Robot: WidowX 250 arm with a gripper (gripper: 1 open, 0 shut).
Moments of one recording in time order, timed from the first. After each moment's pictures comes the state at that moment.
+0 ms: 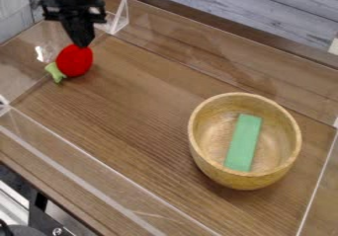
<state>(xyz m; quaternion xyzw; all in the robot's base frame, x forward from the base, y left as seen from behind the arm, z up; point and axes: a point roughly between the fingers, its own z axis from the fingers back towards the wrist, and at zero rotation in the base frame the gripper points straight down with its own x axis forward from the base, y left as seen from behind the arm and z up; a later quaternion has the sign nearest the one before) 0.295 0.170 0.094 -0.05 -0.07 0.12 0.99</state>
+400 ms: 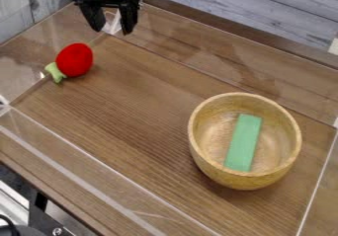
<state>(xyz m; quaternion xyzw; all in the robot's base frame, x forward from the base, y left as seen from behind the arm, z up) 0.320 0.164 0.093 -0.04 -0.08 0.15 0.99</state>
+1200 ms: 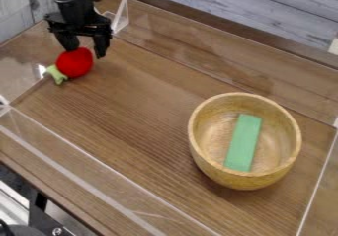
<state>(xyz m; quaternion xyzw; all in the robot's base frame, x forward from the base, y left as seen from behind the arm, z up) 0.296 0.209 0.042 0.01 -0.09 0.20 0.98</state>
